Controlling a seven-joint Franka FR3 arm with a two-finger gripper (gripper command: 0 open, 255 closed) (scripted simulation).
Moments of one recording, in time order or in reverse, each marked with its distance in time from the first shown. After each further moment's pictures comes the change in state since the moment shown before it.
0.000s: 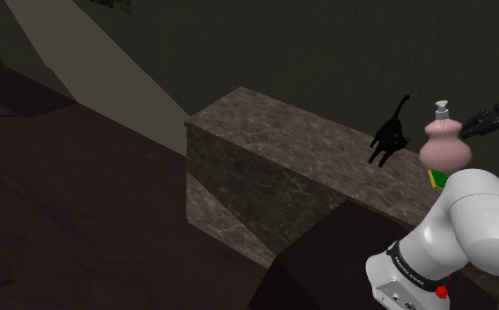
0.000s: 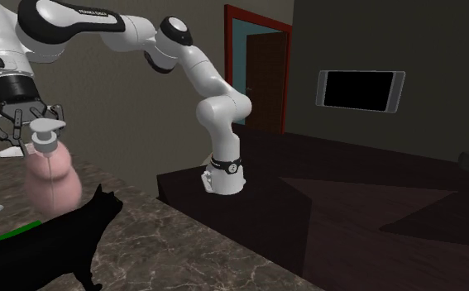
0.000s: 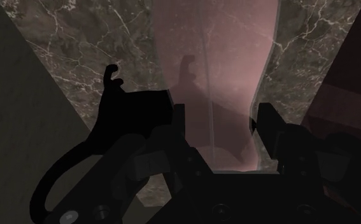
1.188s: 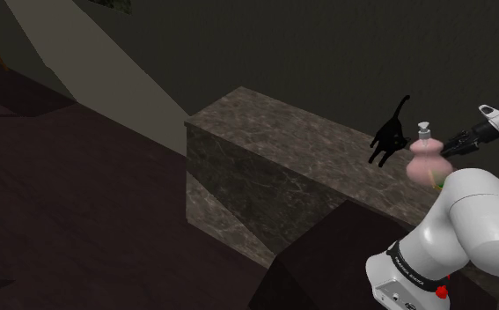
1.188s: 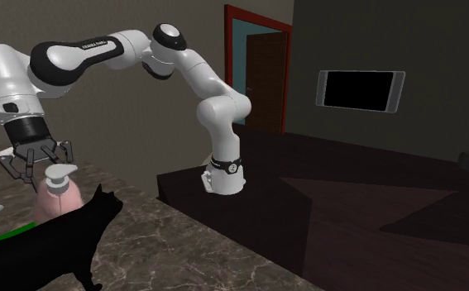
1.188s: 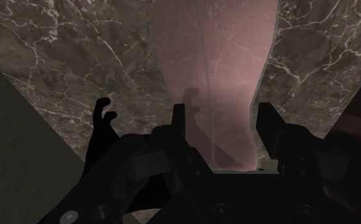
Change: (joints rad) arm 0.042 -0.064 -0.136 -0.127 -0.088 0.180 -0.013
